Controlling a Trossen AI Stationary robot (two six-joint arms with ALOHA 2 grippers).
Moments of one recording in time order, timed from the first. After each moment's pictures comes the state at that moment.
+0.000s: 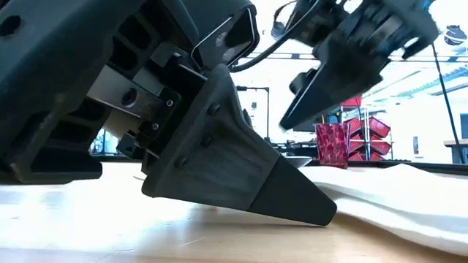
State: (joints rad) left arm -0.54 2.20 1.08 0.63 -0.26 -0.22; right arm 0.35 1.67 0.87 0.04 0.08 0.26
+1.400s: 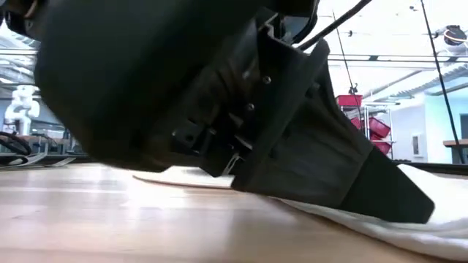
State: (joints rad) left arm -0.53 2.27 1.27 0.50 -0.27 -0.23; right arm 0.91 1.73 0.93 -0.77 0.12 1.50
